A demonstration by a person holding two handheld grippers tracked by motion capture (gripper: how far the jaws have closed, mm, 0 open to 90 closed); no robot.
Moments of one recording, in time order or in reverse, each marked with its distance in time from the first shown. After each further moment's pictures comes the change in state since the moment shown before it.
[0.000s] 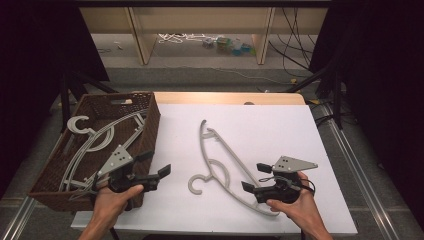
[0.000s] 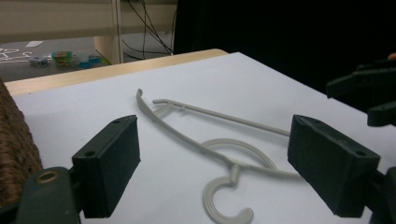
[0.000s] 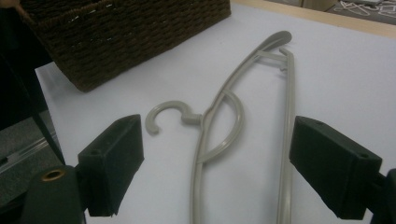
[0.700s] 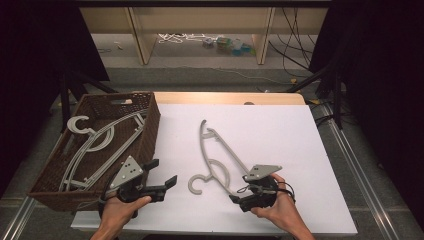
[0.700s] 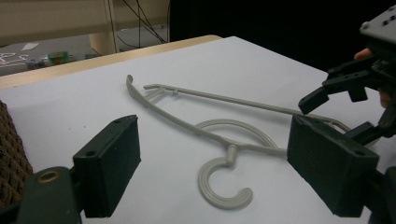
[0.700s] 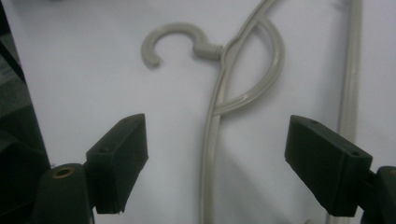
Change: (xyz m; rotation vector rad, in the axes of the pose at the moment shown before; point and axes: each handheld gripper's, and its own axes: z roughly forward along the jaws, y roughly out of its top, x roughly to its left) left arm -0.008 -0.023 0.008 0.016 -0.015 0.058; right arm 0.015 -0.017 0.053 0.279 -0.014 -0.116
